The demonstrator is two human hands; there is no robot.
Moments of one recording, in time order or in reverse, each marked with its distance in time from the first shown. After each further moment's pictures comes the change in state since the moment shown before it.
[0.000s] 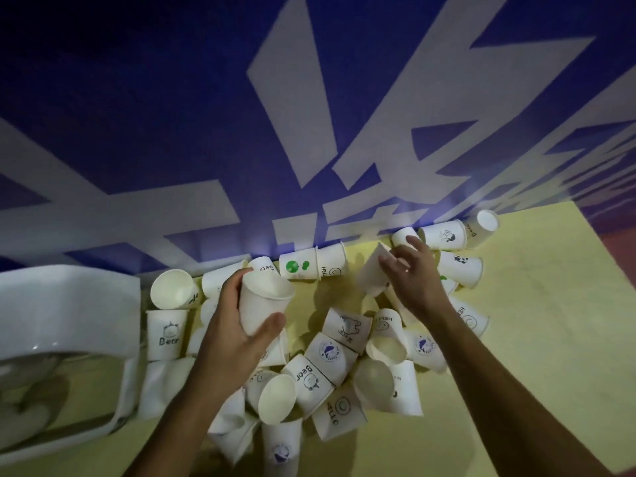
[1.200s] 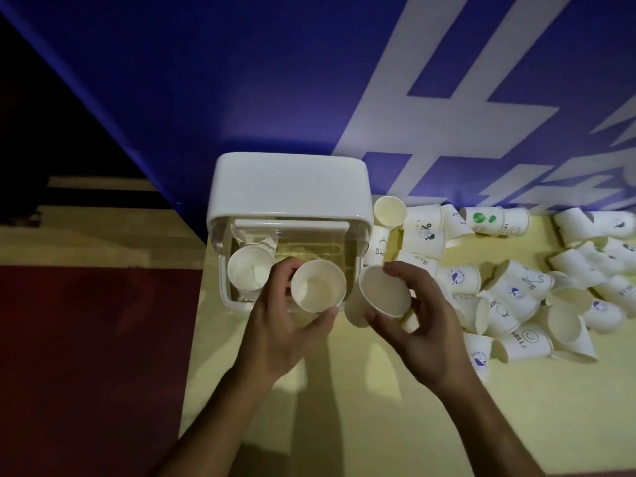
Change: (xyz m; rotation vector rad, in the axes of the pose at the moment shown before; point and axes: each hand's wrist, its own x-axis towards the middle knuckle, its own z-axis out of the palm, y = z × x) left_hand -0.165 -0.129 -0.293 0.045 0.158 0.111; right_hand -0.320 -0.216 0.269 0.195 -0.158 -0.386
